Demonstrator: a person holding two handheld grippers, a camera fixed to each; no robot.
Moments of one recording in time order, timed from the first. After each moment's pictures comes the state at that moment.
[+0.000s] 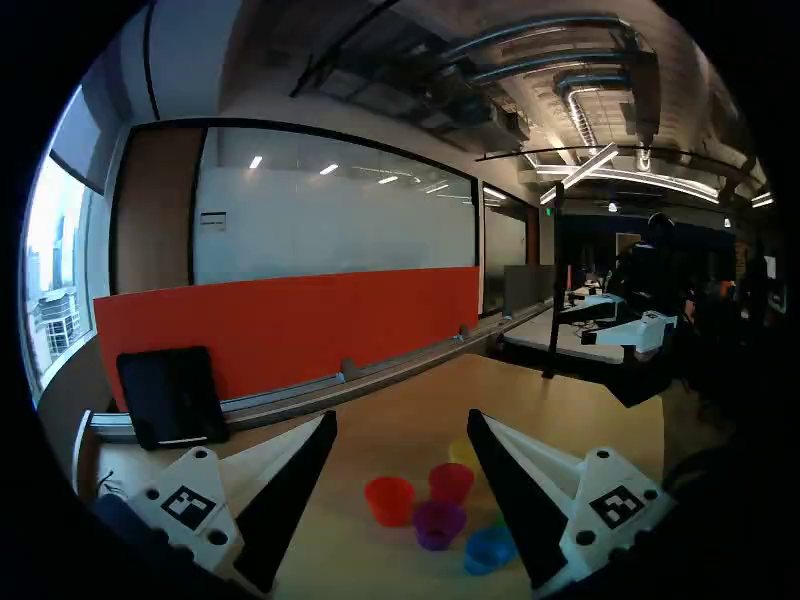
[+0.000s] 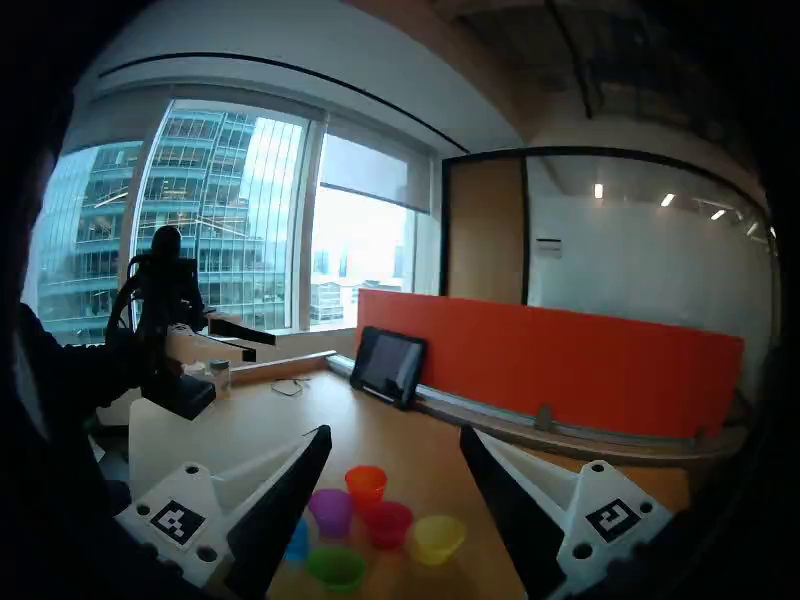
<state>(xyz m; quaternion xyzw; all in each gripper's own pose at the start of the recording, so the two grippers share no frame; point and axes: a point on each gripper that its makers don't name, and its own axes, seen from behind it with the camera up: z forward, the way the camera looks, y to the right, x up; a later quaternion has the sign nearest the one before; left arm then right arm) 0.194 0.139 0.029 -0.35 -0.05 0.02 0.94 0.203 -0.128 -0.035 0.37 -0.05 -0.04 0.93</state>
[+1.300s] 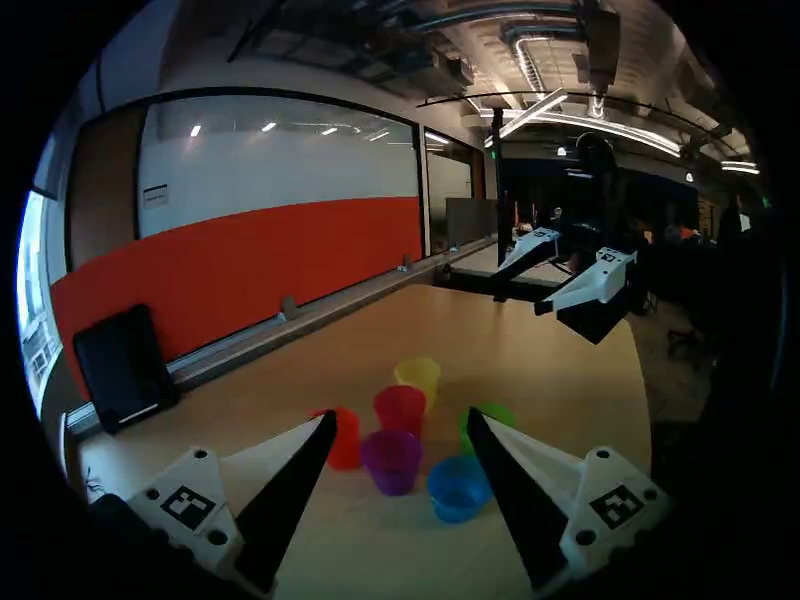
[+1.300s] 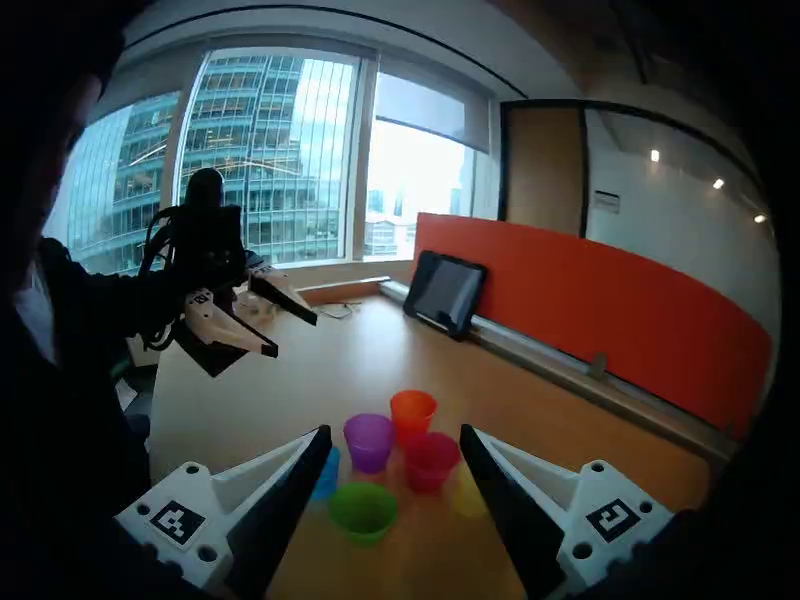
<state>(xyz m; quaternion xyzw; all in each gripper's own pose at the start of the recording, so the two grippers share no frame) 0.085 0.182 -0.012 -0.43 -0.12 0.09 0.89 0.102 -0.143 -0.061 0.45 -0.14 -0.11 0.88</state>
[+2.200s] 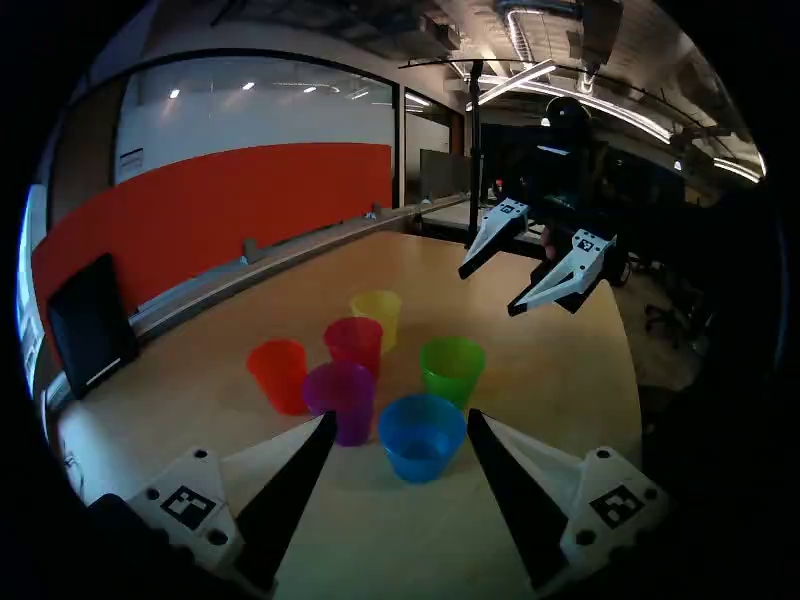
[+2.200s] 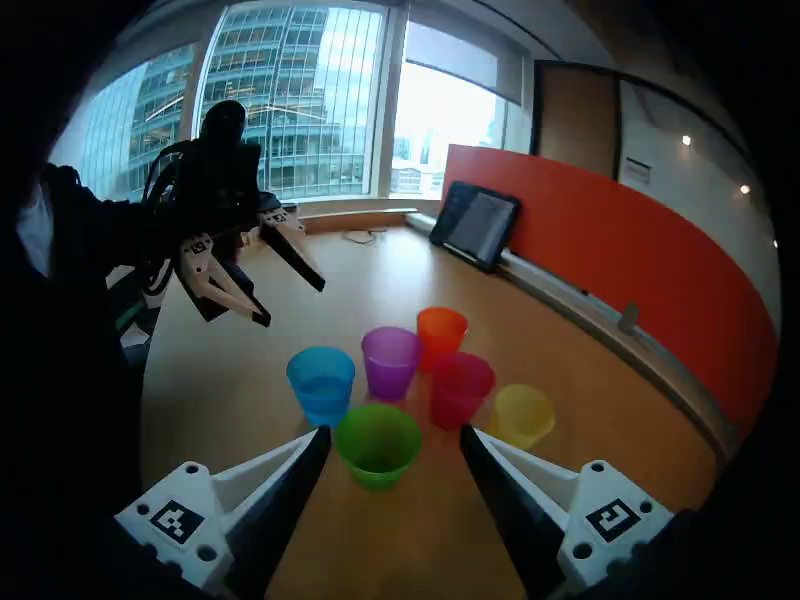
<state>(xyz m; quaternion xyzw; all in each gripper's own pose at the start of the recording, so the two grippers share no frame) 0.003 0.203 -0.043 -0.46 -0.20 0.11 0.86 0.007 -0.136 -0.075 0.47 -0.22 -0.17 0.84</state>
